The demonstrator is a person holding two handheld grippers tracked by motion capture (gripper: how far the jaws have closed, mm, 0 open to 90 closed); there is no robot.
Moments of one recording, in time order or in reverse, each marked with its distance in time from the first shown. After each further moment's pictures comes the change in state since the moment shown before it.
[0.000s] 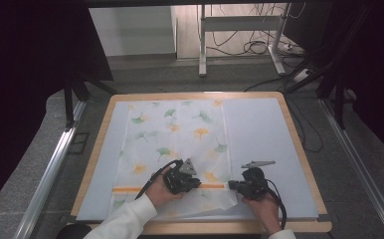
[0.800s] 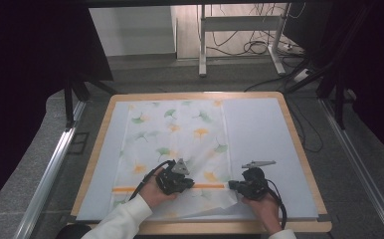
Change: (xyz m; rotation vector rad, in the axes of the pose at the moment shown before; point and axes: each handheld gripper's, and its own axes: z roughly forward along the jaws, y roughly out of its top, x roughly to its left) left arm 0.005 -0.015 -0.012 -0.005 0.016 -0.056; right arm -0.001 0.000 0.000 0.000 0.004 -0.002
